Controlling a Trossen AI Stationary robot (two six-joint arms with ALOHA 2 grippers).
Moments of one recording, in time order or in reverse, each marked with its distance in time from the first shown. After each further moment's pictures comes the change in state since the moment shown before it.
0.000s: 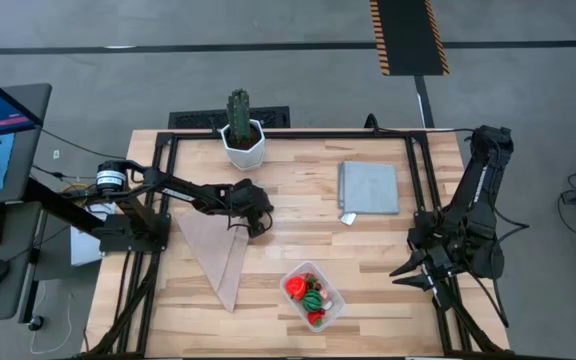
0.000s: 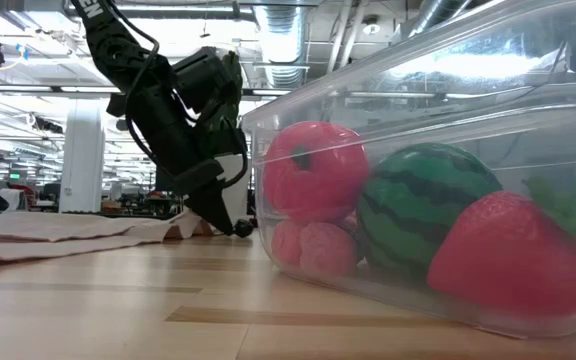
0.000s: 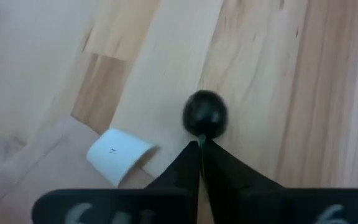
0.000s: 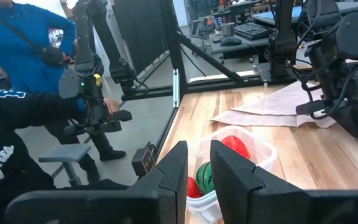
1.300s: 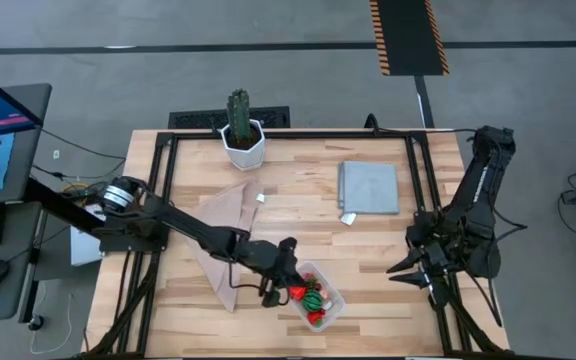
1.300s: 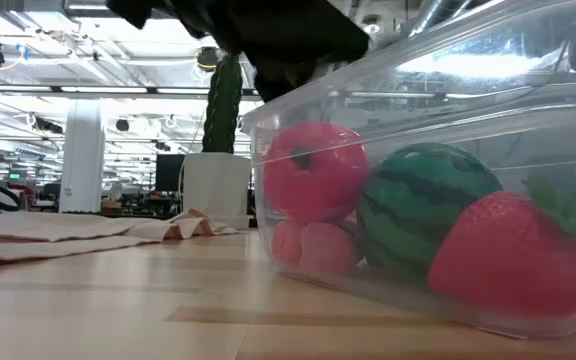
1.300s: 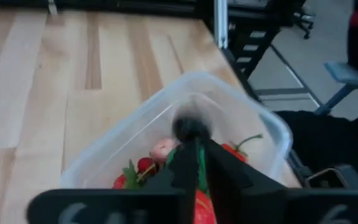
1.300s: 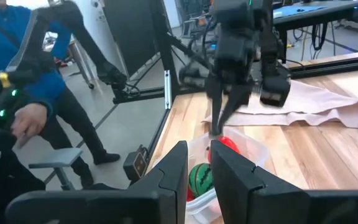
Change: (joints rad) left arm -0.462 0.108 0.352 0.228 0.226 -0.121; right arm -0.035 0.001 0.000 -0.007 -0.001 0.016
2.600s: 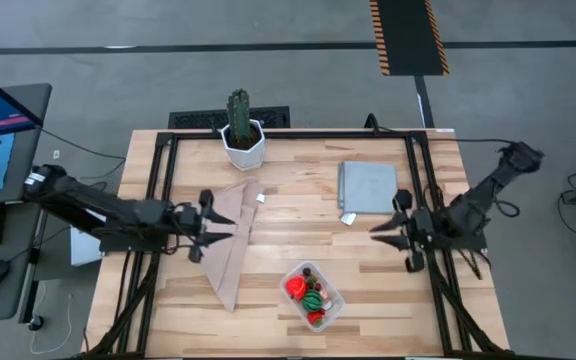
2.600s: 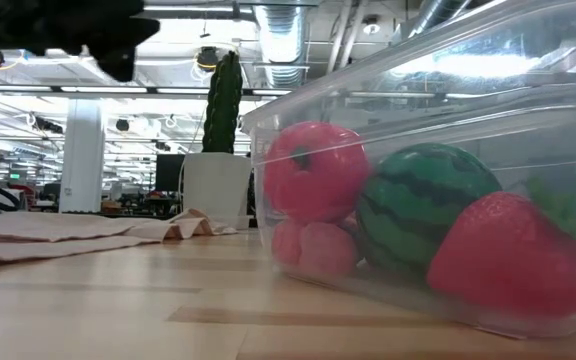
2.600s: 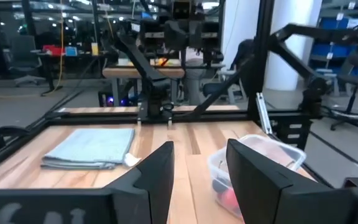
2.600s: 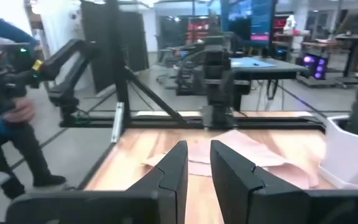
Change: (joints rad) left arm 0.041 -1.116 -0.869 0.264 -0.256 0.192; right arm -0.521 -0.197 0.000 0.017 -0.390 -0.388
